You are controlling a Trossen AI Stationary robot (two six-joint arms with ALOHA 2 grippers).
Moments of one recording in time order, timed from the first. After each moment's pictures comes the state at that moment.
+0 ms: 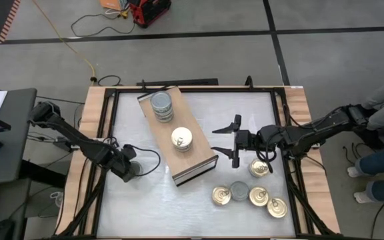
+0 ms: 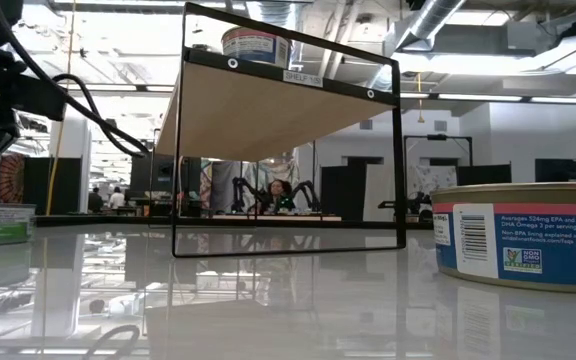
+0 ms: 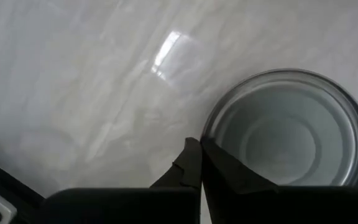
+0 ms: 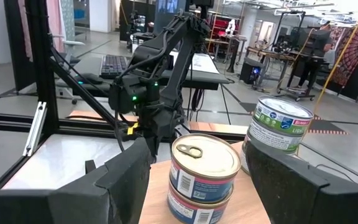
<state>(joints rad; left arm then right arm) -0.55 1.10 0.59 -0.96 -0.24 -1.14 0.26 1.12 0.78 0.32 0.37 -0.13</state>
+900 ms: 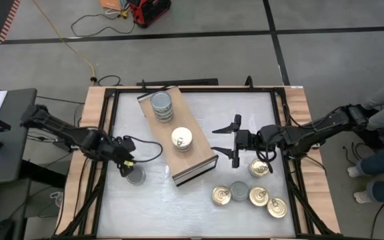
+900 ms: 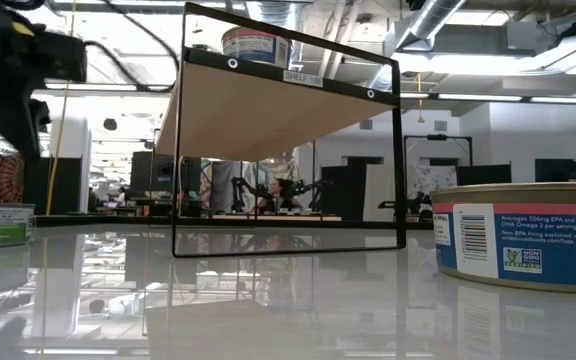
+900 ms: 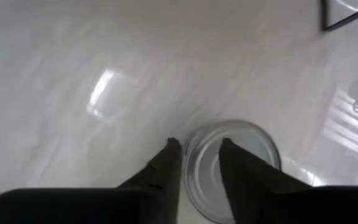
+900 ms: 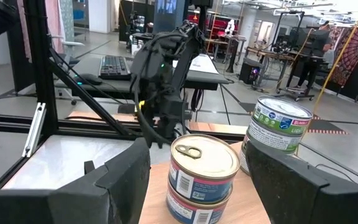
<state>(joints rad) -0.39 0.79 0.59 -0.86 -0.20 -0.87 0.26 1.12 0.78 0.33 0.36 -0.13</state>
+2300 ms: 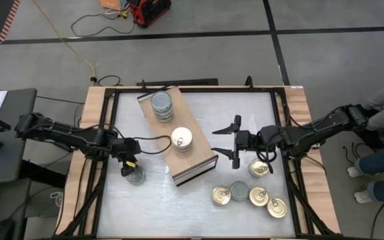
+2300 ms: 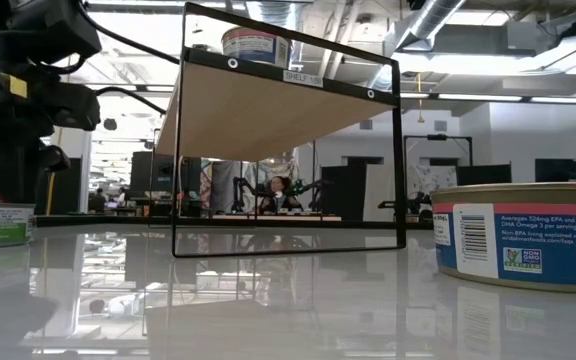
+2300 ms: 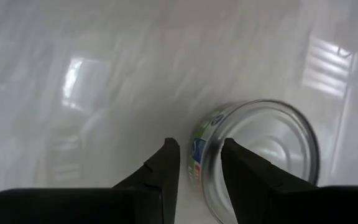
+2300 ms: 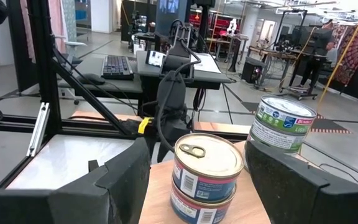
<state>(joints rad) -0.12 0.84 0.43 -0.65 0.10 -0.48 0.26 1.12 0.78 0.32 0.36 -0.12</state>
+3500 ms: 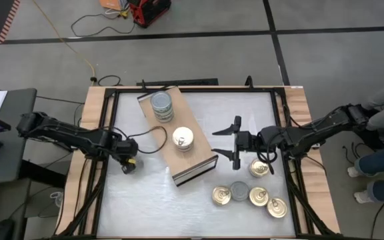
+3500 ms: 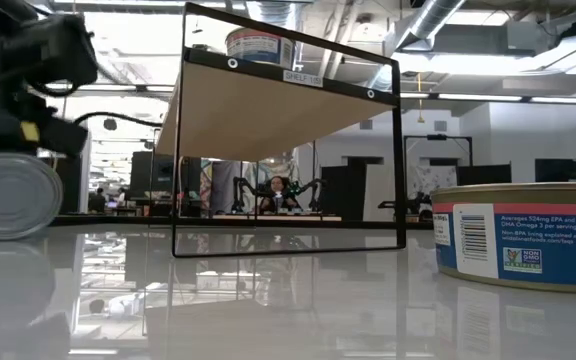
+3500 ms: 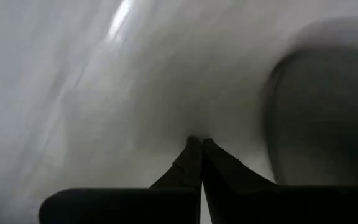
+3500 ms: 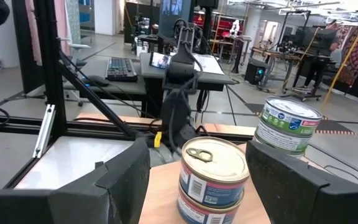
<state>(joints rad) -0.12 0.94 0.42 -0.81 0.02 -0.72 0.27 1.12 0.78 0.33 0.36 -0.12</state>
